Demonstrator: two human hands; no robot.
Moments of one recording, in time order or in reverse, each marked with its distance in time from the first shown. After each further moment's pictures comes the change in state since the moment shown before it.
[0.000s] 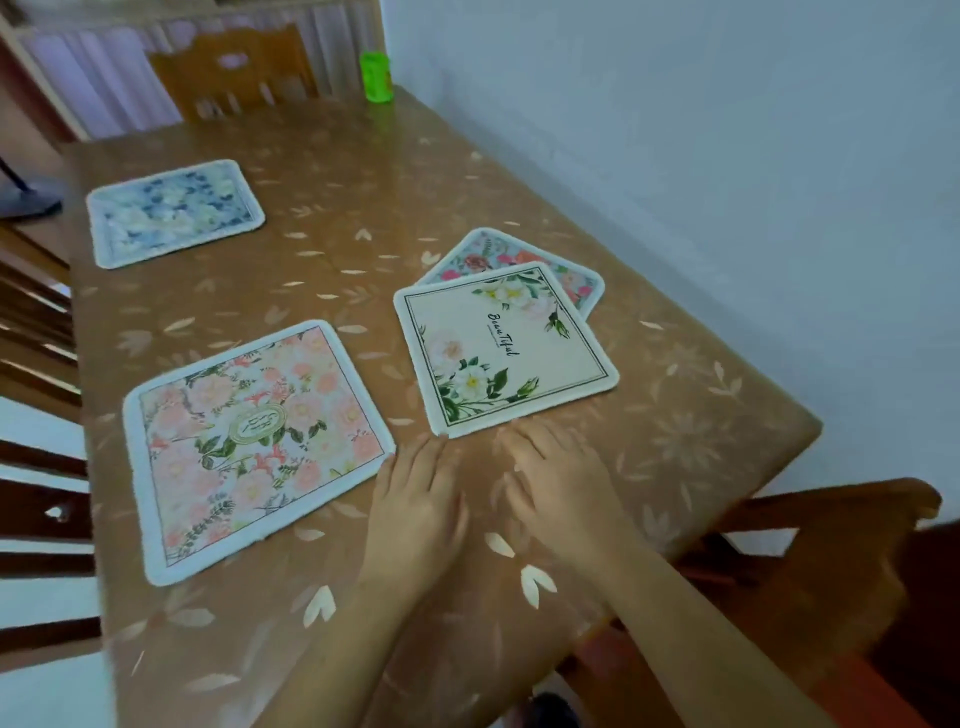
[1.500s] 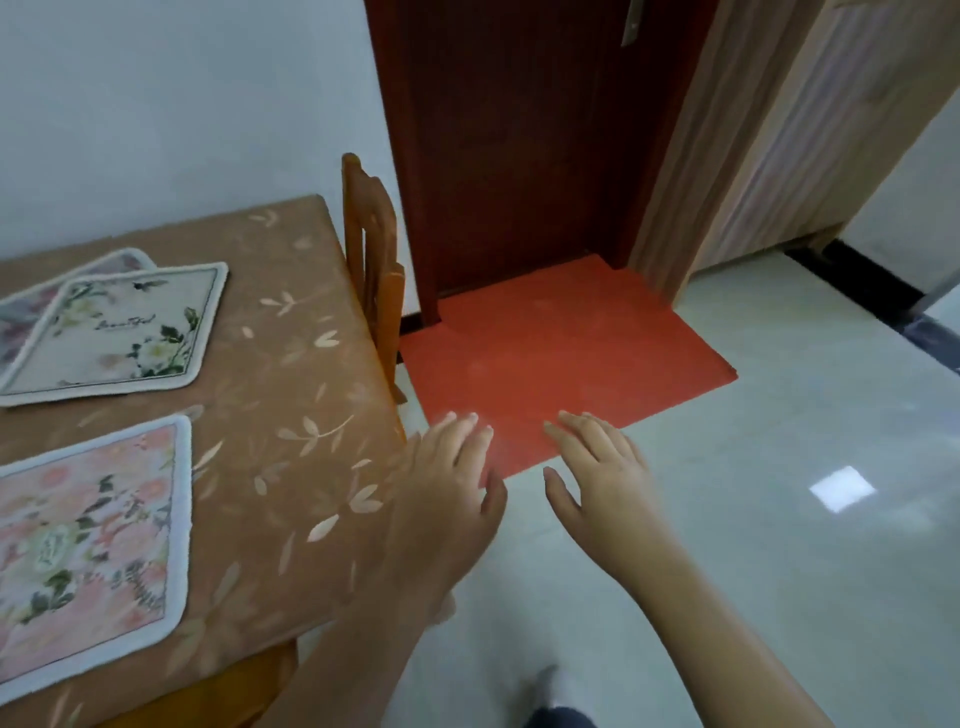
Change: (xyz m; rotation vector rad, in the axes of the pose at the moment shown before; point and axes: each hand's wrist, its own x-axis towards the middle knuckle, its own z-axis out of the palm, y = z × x) left_hand -0.265 -0.114 -0.181 -0.481 -0.528 1.241; right_hand -0.270 -0.486 0.029 -0.297 0.455 1.460
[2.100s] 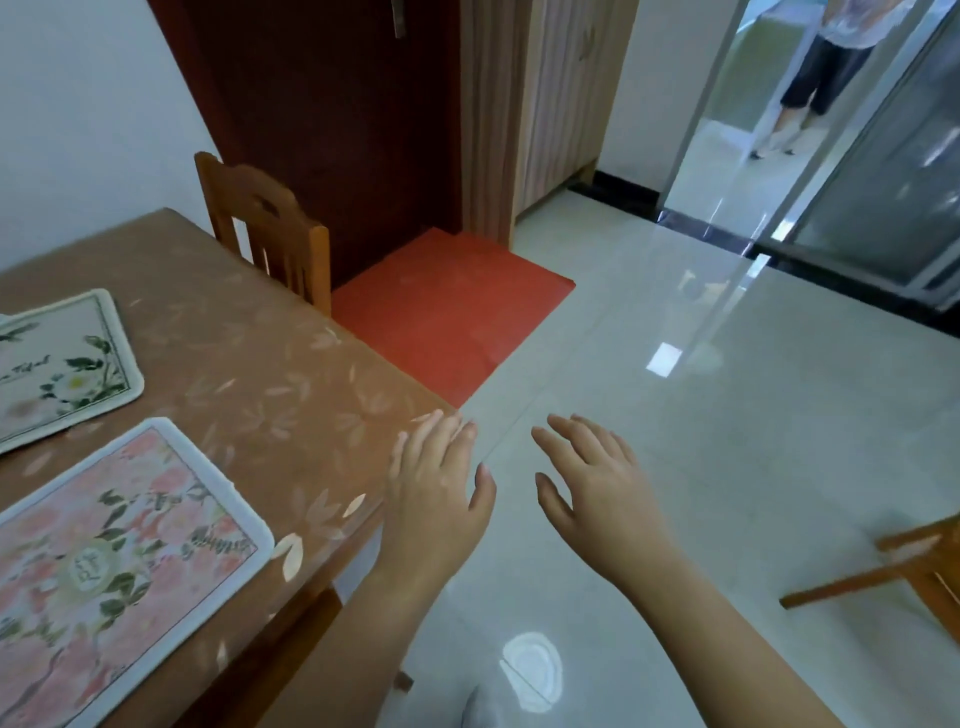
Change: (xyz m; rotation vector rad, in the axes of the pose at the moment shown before) left_hand -0.186 -0.095 -0.089 -0.194 -0.089 0.377; right_hand -0.204 -0.223 0.032 -0.233 0.225 0.335
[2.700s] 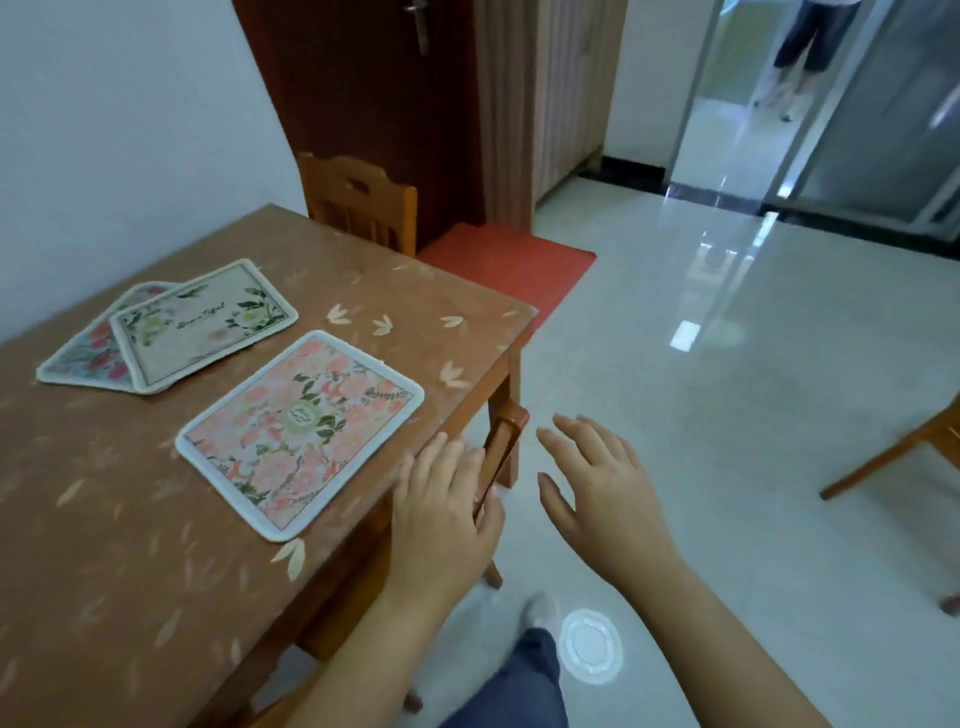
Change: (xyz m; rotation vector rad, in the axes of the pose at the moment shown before) left_hand -0.253 -0.068 -0.153 0.093 -0.063 0.092; right_hand -0.197 -0.228 -0.015 0.056 0.123 0.064
